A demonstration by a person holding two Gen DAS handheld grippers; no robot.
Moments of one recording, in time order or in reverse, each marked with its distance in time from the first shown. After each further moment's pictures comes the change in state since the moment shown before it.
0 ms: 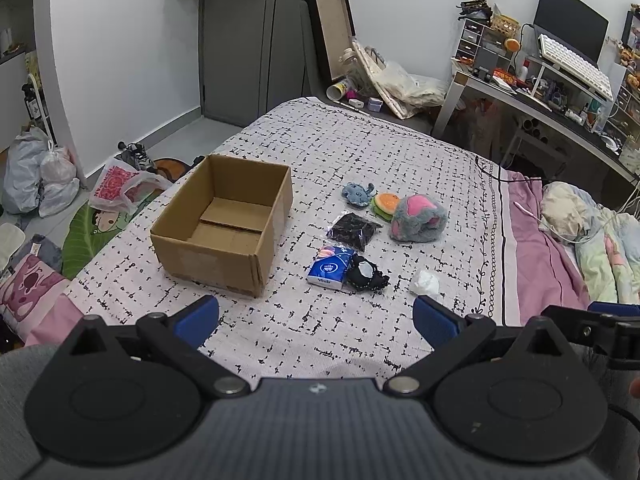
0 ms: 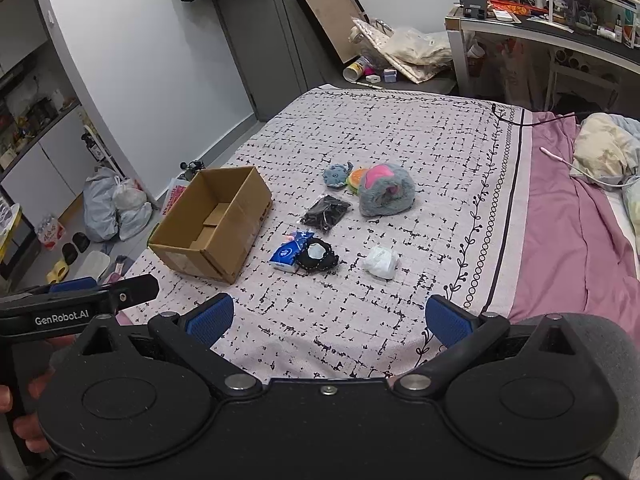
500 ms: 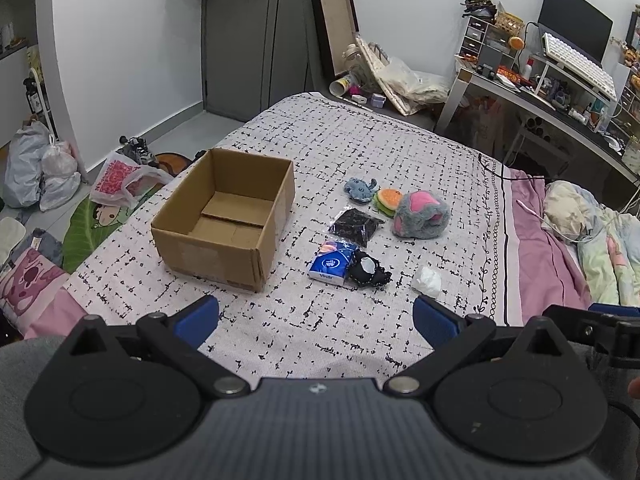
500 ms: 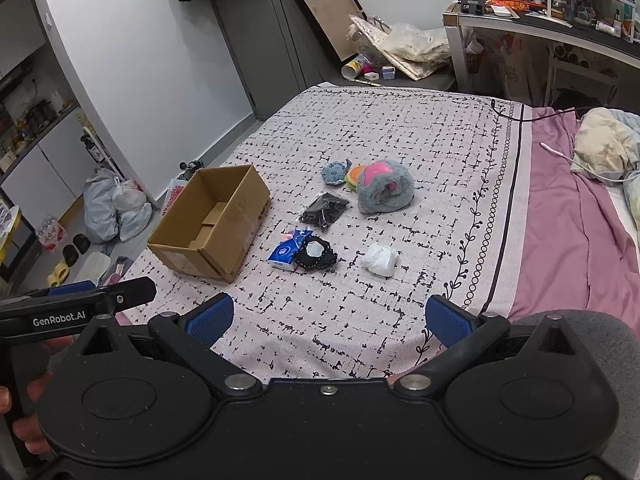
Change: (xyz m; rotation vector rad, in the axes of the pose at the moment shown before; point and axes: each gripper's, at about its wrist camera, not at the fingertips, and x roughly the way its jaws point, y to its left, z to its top) left arm 0.003 0.003 -0.002 -0.015 0.013 0.004; right arm 0.004 -0.003 -0.003 0.006 0.009 0.005
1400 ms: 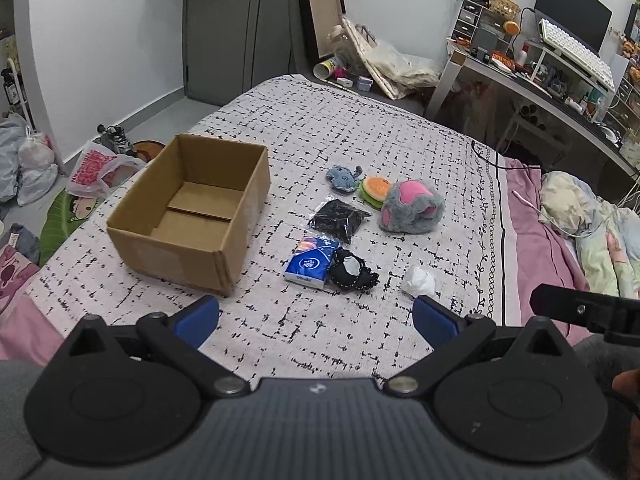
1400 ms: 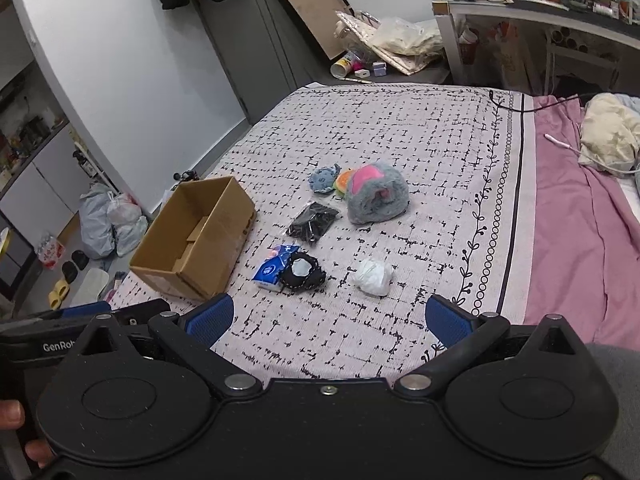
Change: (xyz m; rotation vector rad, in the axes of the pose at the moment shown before) left arm 0.057 -0.014 0.011 0.009 0.049 -0.048; right arm 0.040 -0.028 0.021 0.057 -0.003 0.020
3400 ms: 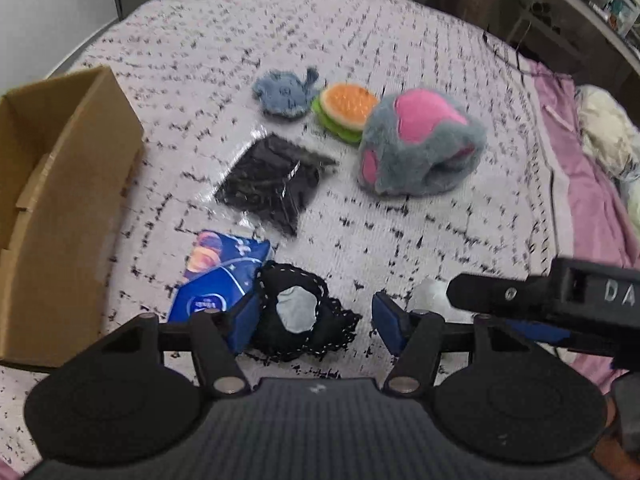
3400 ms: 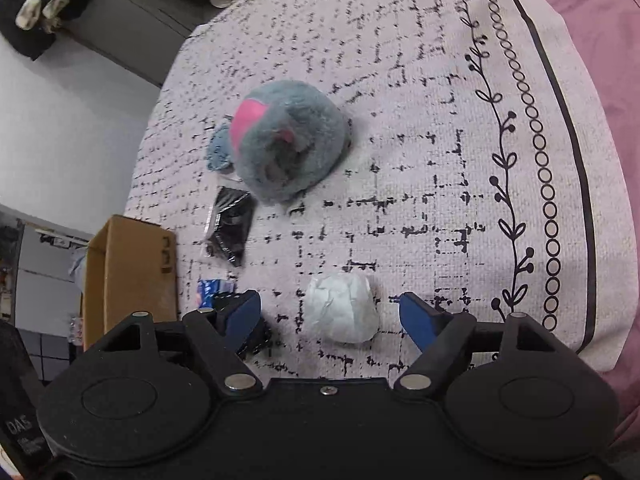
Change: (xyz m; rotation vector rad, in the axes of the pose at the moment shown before) left arm 0.226 -0.052 0.036 0.109 0.313 -0.043; right arm 0.196 -0.097 0.022 0.476 0.269 0.045
